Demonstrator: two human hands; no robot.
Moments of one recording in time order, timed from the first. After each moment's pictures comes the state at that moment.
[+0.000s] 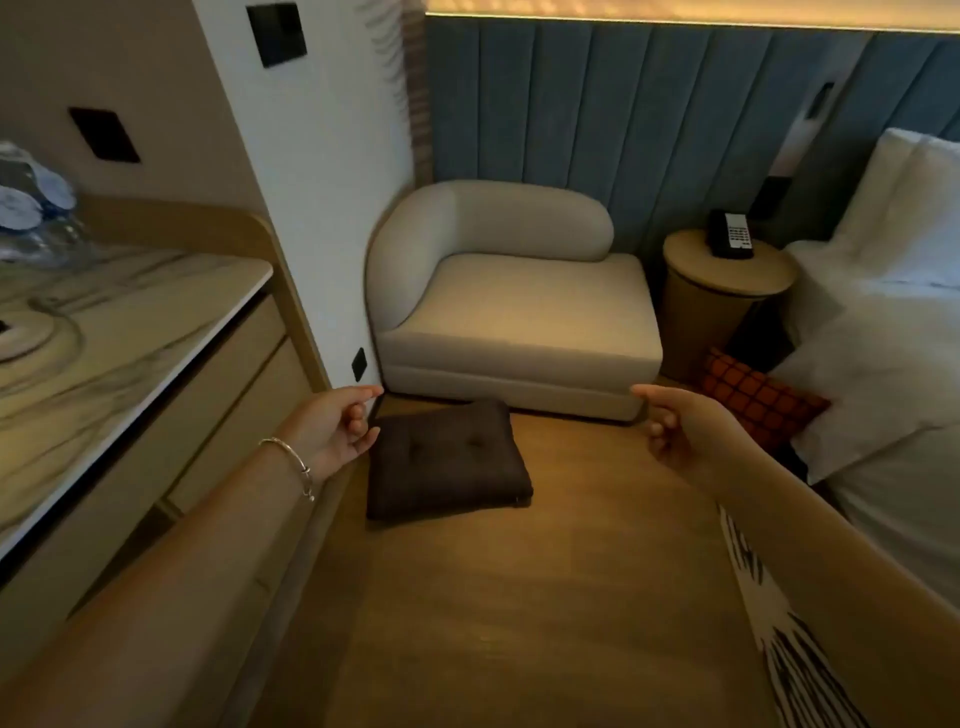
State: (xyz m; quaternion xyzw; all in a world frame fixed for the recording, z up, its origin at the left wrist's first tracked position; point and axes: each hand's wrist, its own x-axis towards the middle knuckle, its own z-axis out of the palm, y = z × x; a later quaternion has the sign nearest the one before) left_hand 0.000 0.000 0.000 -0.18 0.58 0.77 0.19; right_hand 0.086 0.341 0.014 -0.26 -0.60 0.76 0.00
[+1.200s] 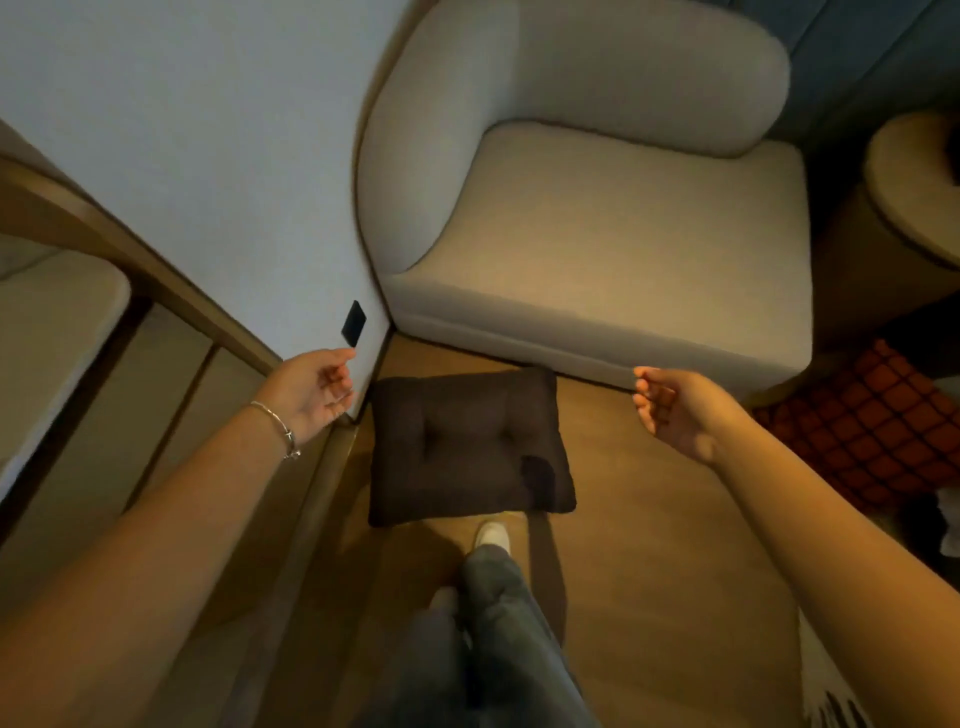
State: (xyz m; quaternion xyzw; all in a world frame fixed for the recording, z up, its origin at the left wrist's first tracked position) left_hand -0.494 -0.003 -0.152 -0.36 0.57 0.71 0.22; right_hand -0.448 0.357 -0.153 -0.42 -0.54 0.71 -0.17
